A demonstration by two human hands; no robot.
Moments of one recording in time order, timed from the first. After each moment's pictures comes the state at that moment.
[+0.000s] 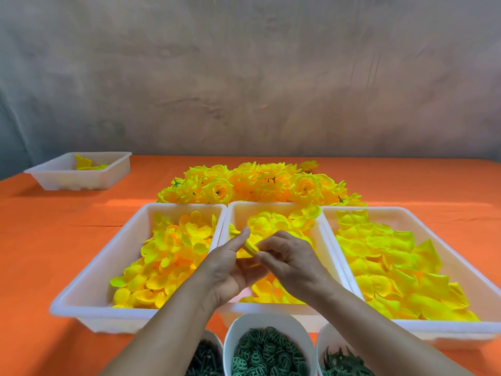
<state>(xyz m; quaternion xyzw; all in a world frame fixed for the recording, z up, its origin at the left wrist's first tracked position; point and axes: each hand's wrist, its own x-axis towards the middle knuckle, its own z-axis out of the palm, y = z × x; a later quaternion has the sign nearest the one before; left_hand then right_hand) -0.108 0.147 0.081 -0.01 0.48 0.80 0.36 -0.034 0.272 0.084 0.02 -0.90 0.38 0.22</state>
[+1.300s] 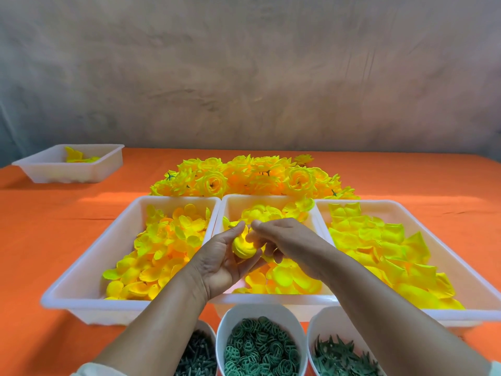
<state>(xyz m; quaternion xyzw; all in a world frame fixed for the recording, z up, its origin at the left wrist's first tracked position) -0.118 0.145 0.073 0.02 0.37 0.79 0.48 -0.043 0.286 0.110 -0.09 -0.80 0.59 0.01</state>
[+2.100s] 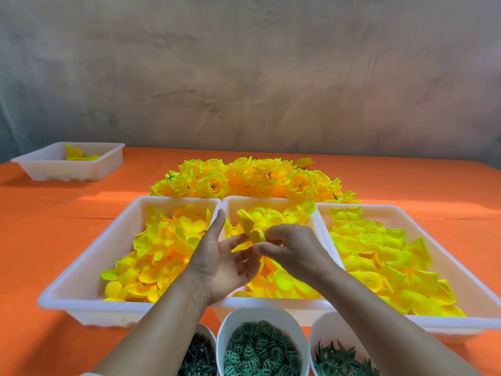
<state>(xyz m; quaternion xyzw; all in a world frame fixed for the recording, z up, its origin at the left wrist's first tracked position) -0.122 0.139 0.063 0.01 0.39 0.80 0.45 -0.036 0.286 0.102 -0.05 -0.94 0.29 0.16</state>
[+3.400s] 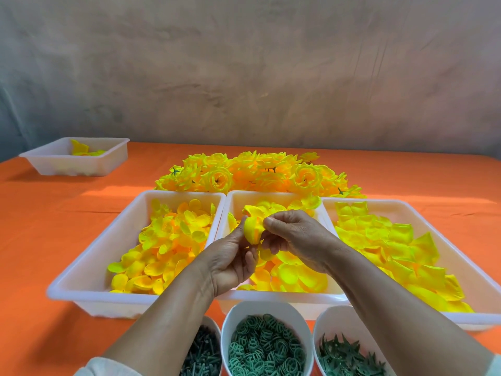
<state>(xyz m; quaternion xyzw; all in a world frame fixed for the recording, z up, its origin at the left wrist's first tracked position) -0.117 0.147 0.068 -0.02 0.44 0.78 0.45 -0.043 0.287 0.116 -0.02 -0.77 0.64 0.02</state>
